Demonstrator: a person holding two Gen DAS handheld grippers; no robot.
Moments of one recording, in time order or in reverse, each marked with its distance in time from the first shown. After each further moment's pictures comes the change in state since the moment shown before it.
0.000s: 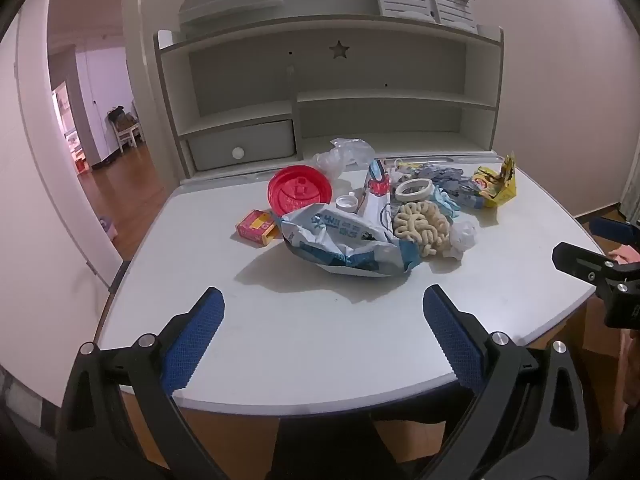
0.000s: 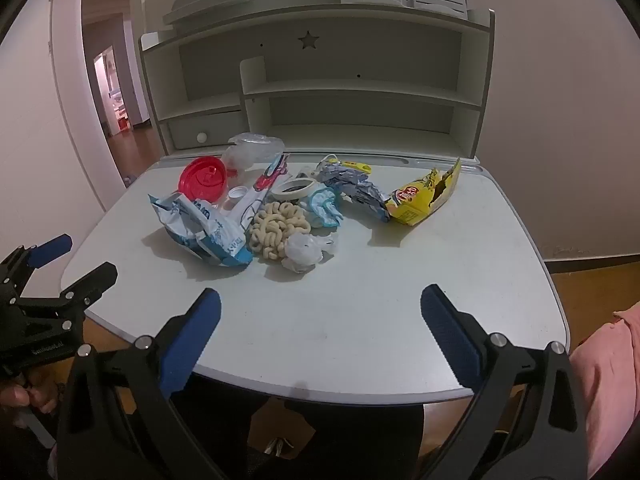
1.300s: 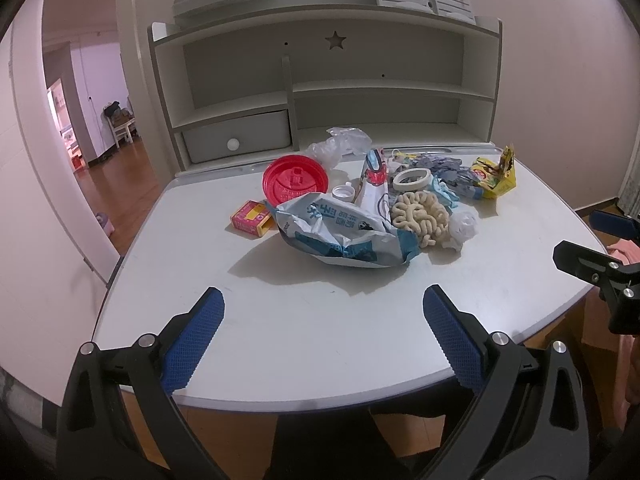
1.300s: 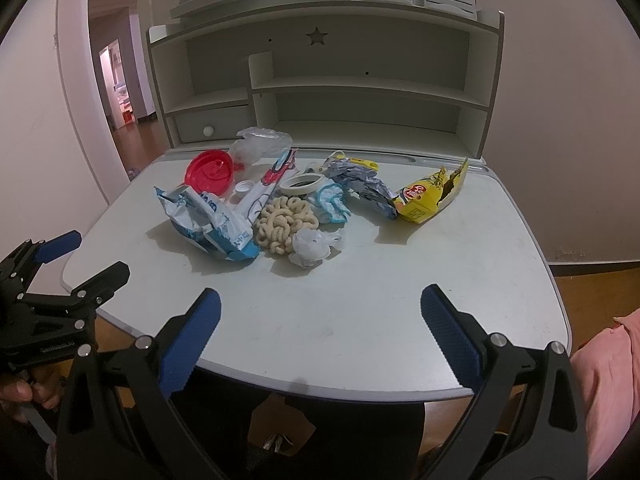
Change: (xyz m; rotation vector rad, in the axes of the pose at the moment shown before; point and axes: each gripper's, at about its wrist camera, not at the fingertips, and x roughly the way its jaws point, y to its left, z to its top) left arm 0.008 -0.001 -0.005 0.006 0.031 -0.011; right arm 0.001 0.005 0.000 -0.018 0.007 -0.001
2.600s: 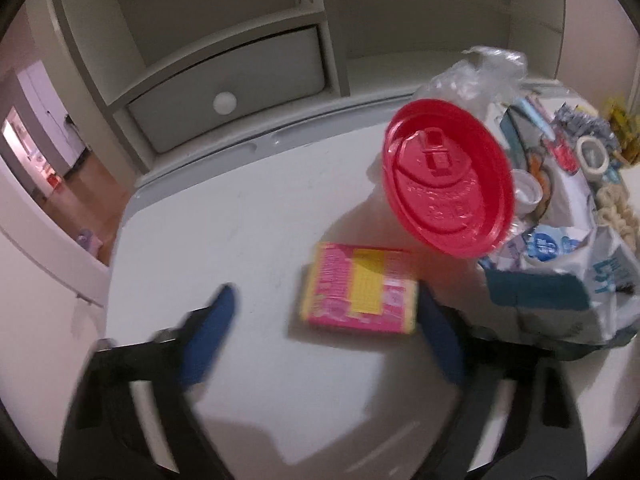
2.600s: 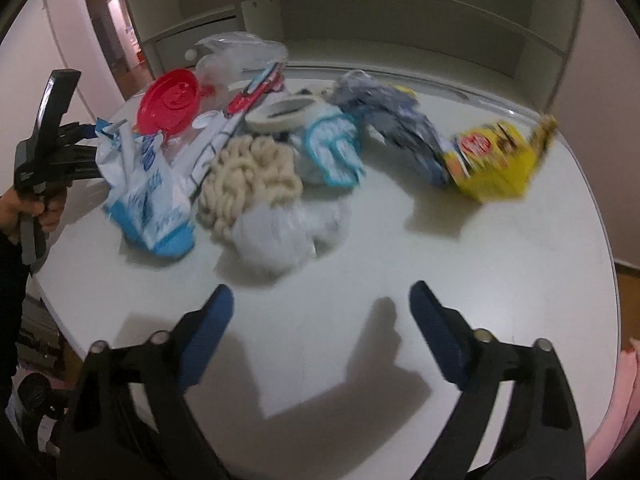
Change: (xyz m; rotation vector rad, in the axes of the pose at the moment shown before) left arm 0.218 0.107 0.067 0.172 0.222 -0.053; right arm 0.144 -0.024 0.016 -0.078 0.272 0.090
